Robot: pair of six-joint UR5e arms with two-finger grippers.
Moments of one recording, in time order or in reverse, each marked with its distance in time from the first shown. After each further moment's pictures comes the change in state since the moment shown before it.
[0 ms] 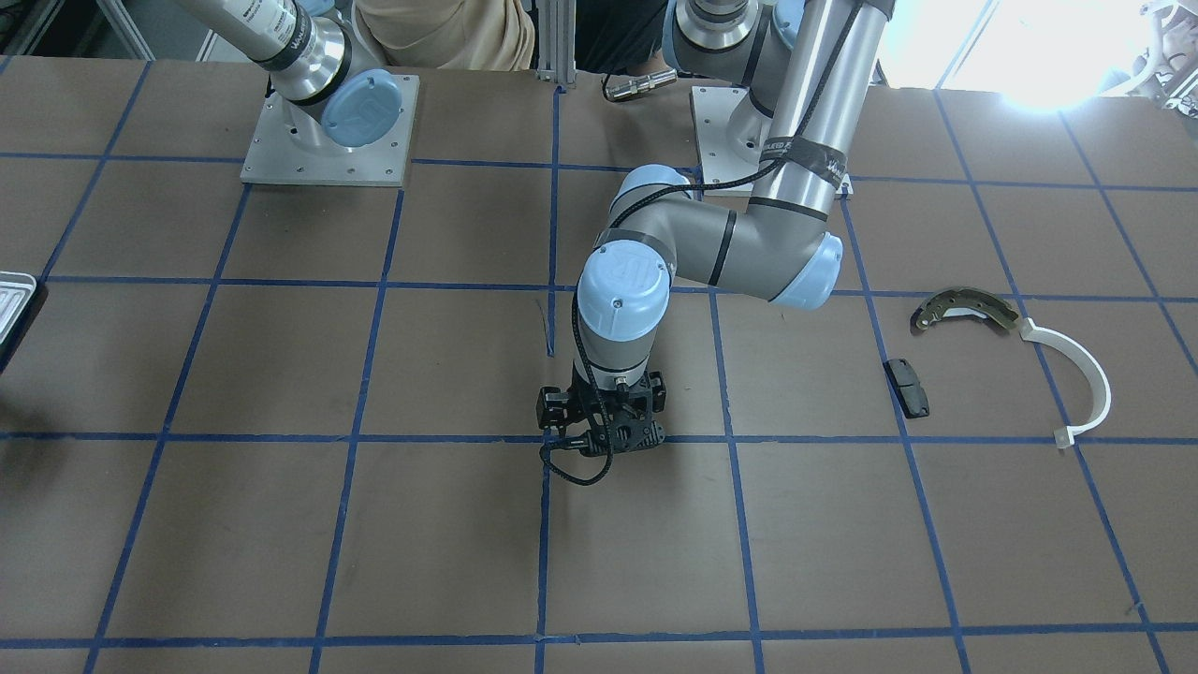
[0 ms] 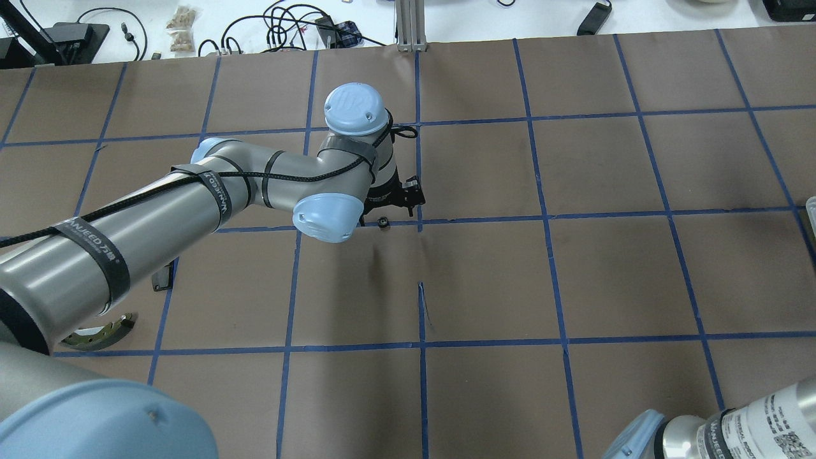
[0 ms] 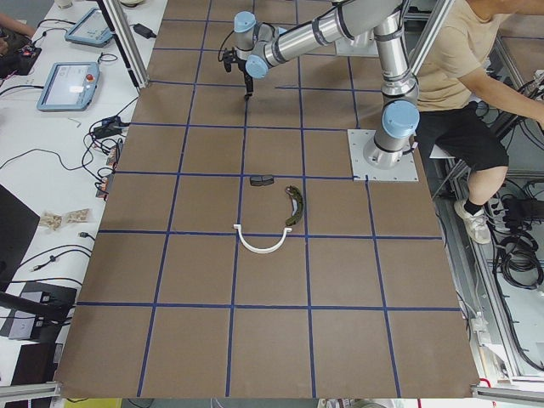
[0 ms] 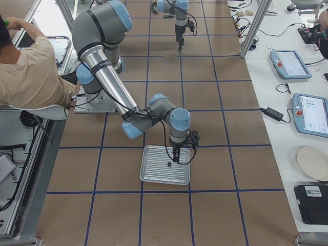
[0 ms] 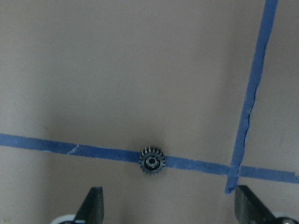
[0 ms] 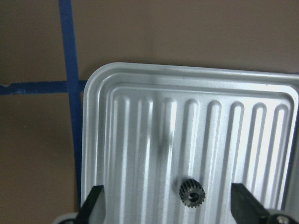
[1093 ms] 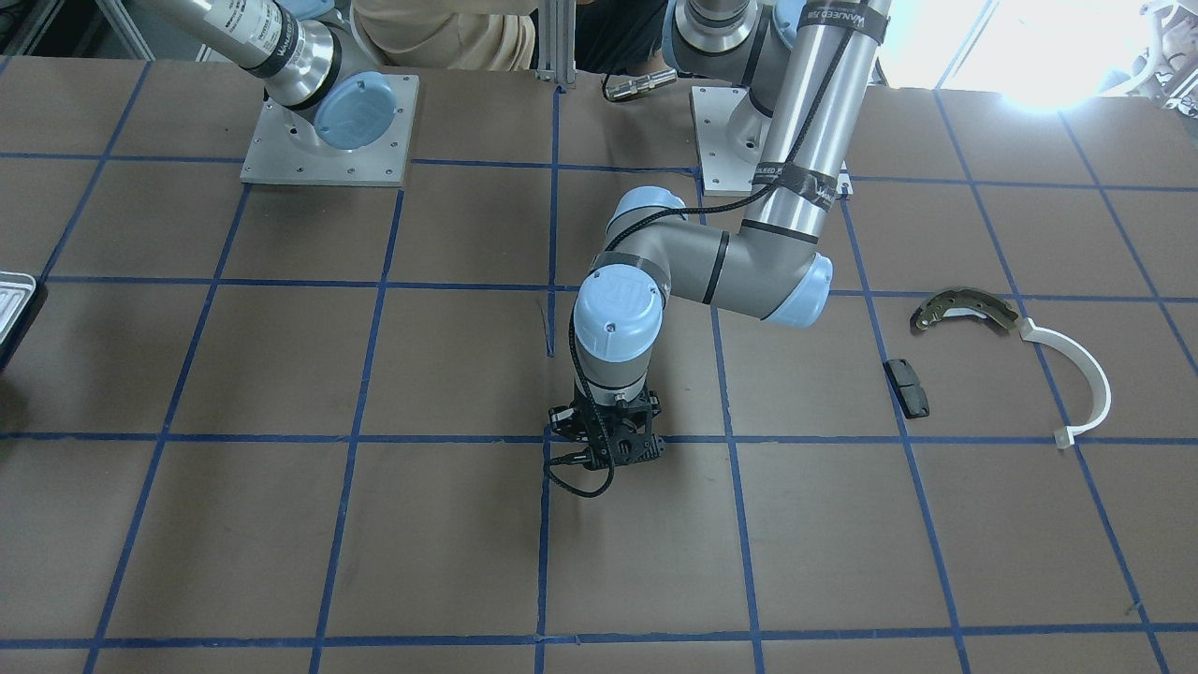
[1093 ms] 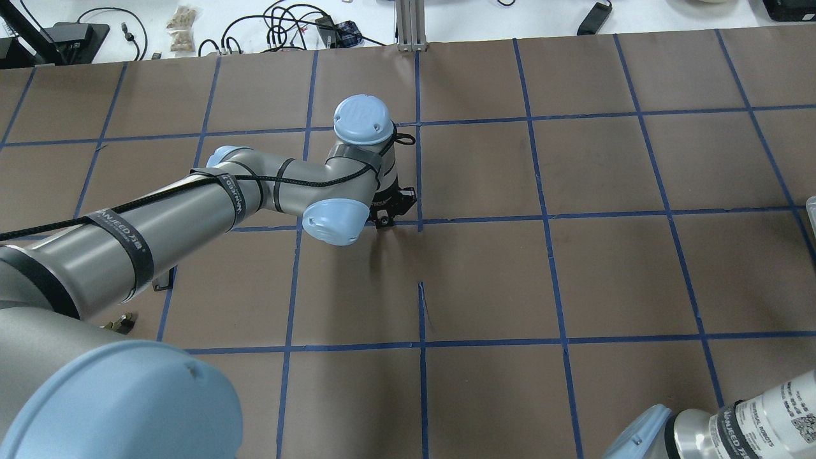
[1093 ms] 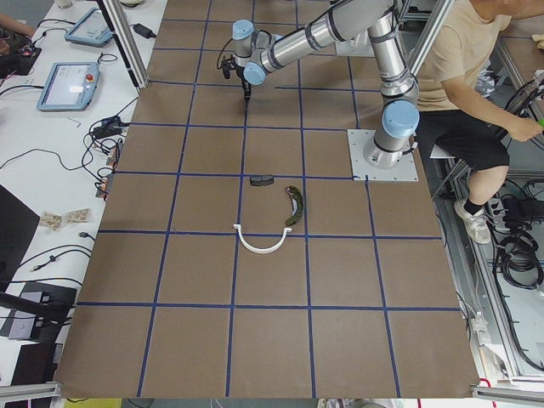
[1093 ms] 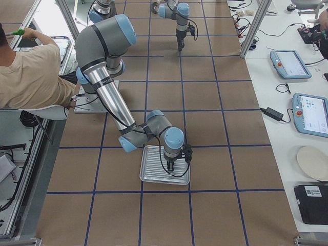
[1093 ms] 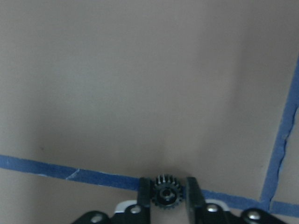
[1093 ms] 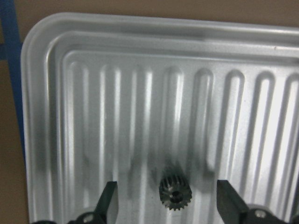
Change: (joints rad) left arm 0.003 -0.033 0.004 0.012 0.020 -0.014; right arm -0.043 0.054 0.011 -0.035 -0.014 -0.025
